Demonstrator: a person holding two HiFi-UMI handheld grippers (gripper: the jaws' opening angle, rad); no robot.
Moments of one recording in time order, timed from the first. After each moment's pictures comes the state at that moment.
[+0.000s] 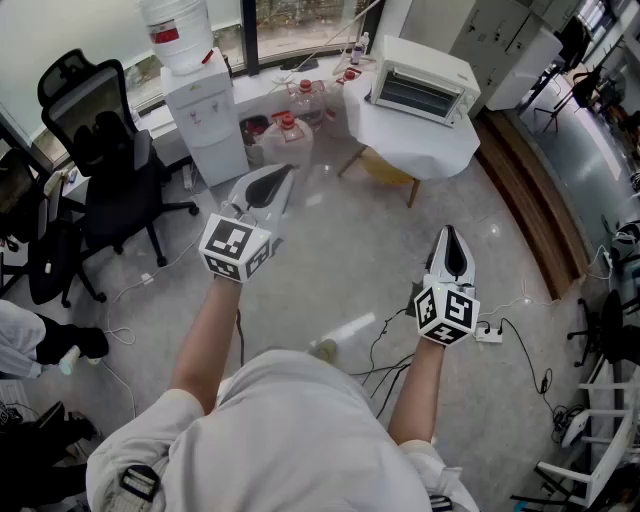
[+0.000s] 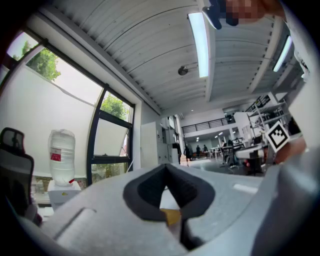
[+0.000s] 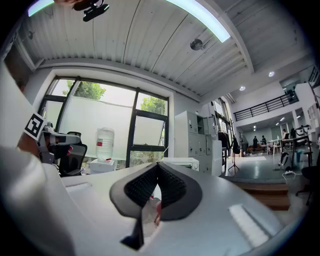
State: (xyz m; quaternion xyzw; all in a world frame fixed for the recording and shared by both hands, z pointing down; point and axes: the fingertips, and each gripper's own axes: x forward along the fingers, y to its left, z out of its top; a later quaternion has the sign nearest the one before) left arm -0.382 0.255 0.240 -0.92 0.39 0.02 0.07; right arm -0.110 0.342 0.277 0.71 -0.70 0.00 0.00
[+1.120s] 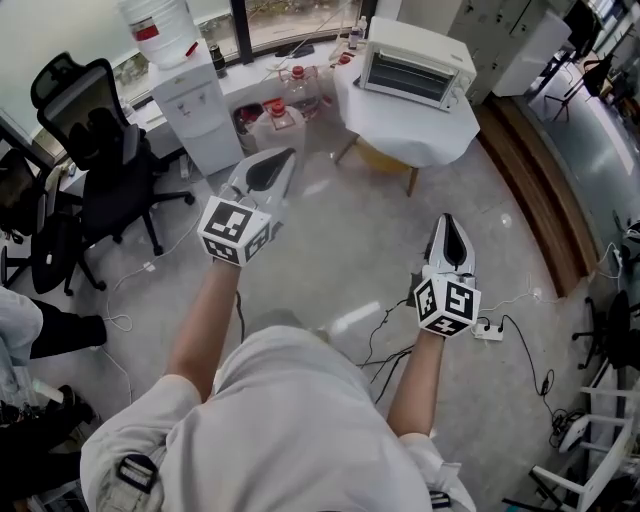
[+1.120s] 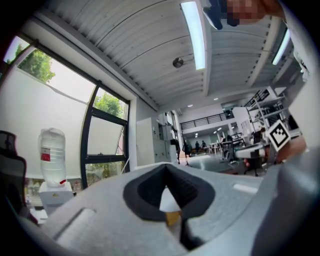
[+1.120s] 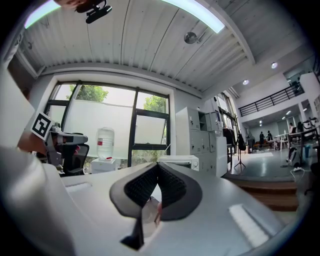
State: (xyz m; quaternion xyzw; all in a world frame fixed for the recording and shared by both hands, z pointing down) left arm -0.271 0.227 0.255 -0.91 0.40 0.00 0.07; right arm -0.011 0.310 0.301 0.68 -0.73 0.01 0.00
